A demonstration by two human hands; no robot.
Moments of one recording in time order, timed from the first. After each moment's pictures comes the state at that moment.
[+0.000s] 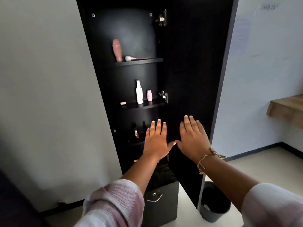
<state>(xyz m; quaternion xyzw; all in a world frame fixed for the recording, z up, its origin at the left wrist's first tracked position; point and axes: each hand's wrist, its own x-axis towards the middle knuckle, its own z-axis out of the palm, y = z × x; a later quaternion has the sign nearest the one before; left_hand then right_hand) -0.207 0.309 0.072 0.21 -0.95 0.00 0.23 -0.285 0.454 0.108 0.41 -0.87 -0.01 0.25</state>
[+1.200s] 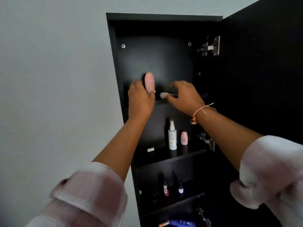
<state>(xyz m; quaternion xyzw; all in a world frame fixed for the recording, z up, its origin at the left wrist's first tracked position) -0.250 0.020 0.349 0.23 -0.78 -0.14 0.56 -0.372 0.133 0.353 0.46 -0.77 0.35 0.27</state>
